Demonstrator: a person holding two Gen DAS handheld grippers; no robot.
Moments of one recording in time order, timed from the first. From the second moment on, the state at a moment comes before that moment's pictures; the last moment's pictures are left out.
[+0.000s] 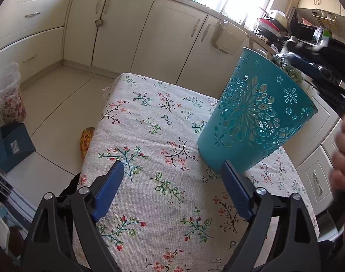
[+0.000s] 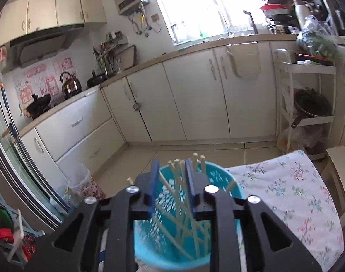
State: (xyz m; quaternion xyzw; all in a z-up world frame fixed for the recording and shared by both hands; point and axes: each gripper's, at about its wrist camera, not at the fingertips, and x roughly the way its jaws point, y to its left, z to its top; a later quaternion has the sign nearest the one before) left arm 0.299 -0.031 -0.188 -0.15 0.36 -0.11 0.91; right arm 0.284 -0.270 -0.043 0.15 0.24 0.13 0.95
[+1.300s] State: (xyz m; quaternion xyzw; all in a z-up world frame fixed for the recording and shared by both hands) left arm 0.022 -0.010 0.028 0.08 0.29 0.01 0.95; right arm -0.038 -0.236 0.012 0.17 0.27 0.05 0.95
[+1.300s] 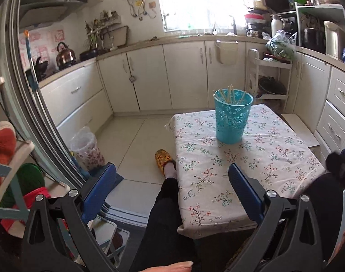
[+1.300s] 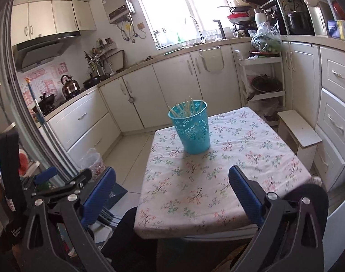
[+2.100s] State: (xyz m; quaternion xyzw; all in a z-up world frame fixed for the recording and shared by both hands) left arm -0.021 0.001 0.035 0.05 0.27 0.00 0.96; right arm -0.075 -0.204 -0.004 0.15 0.28 0.06 0.95
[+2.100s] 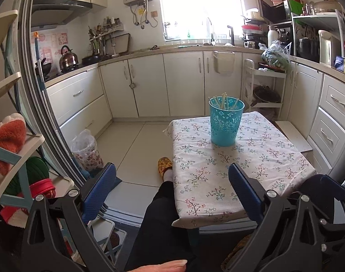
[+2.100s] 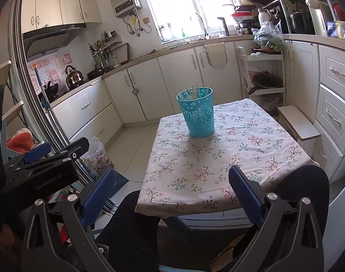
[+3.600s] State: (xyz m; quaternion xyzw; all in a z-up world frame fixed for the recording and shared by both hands) left arm -0.043 0.005 0.045 0.04 0.25 0.00 0.97; right arm -0.106 -0.201 0.012 0.14 0.21 0.03 0.97
